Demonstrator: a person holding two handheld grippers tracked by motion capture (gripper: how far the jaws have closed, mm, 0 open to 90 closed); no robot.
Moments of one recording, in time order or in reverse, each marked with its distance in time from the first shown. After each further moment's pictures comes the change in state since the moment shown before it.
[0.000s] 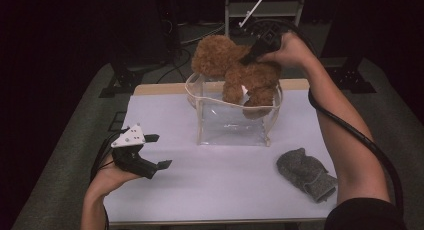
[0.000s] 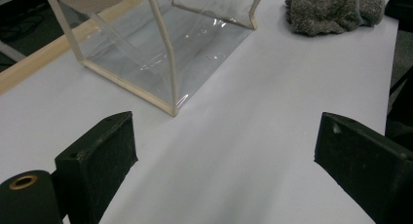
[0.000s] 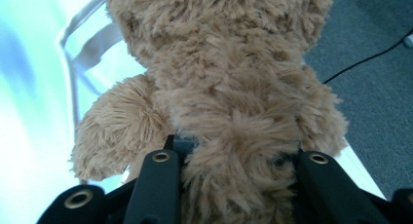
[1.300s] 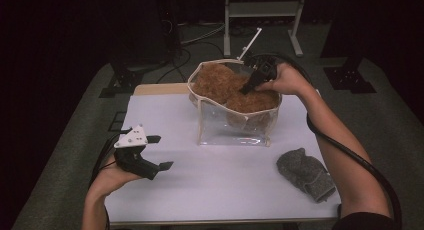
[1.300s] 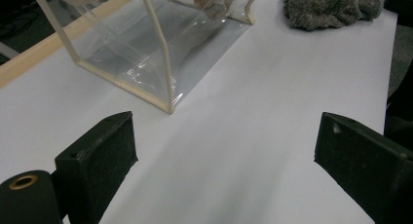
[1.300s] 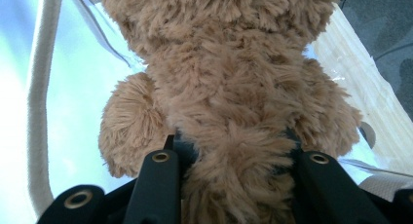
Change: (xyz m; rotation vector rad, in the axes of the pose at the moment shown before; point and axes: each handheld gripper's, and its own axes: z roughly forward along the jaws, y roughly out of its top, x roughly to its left) left arm 0.000 -0.001 0.005 0.020 -0.011 0.007; right arm 0.021 -0.042 0.059 0.063 0.076 -0.017
